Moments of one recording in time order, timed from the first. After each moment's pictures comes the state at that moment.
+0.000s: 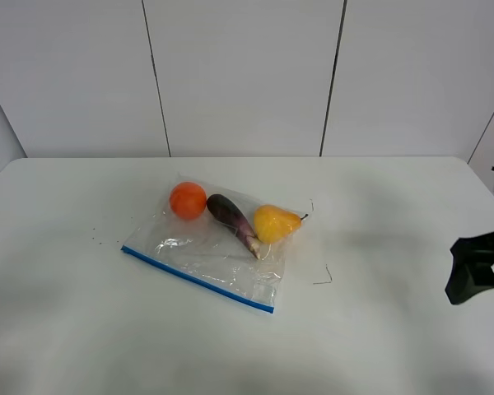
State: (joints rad) left arm -0.01 -0.01 -0.50 0.03 1.05 0.01; right arm -0.01 1.21 -0.80 0.11 1.18 -0.08
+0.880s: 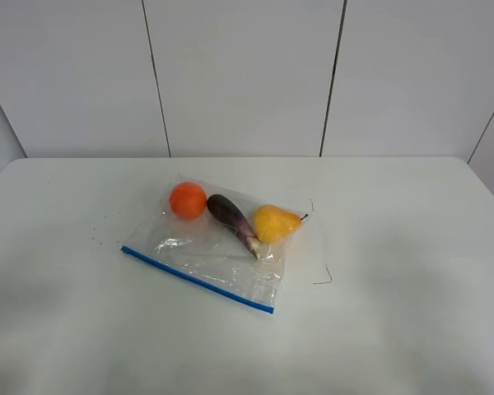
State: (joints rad) left arm -0.01 -0.01 -0.50 0.03 1.05 0.01; right arm -0.01 0.07 -0.50 0.09 1.03 -0.09
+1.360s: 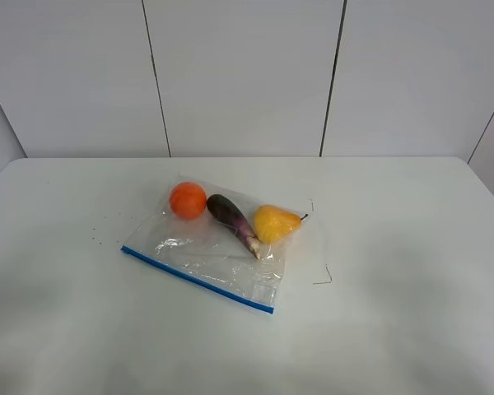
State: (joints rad) left arm -0.01 -0.01 -0.50 0.03 1.05 0.01; right arm -0.01 0.00 -0.50 0.08 1.03 -0.07
